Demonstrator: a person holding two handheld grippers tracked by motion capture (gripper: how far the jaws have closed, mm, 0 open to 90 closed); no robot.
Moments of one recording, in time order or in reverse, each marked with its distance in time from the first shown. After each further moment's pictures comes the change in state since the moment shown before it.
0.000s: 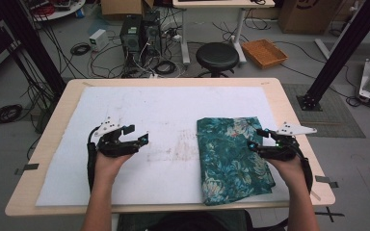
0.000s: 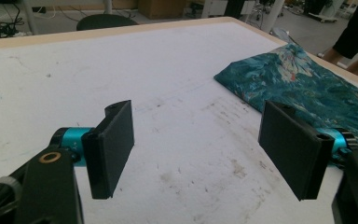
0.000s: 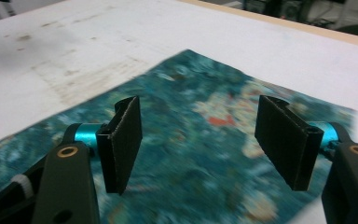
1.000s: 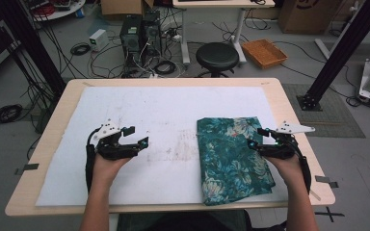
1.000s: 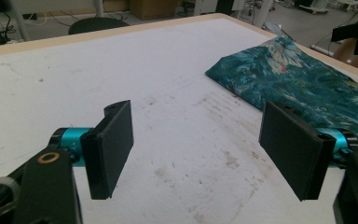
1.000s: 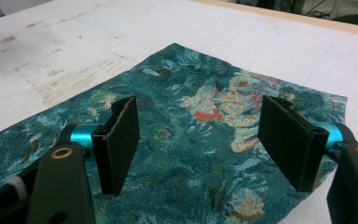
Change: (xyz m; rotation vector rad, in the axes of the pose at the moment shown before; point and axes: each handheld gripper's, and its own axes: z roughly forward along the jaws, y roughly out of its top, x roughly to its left) left arm -0.002 -0.004 -0.007 0.010 -0.019 0.041; right arm -0.007 -0.004 0.013 0.011 -0.003 0.020
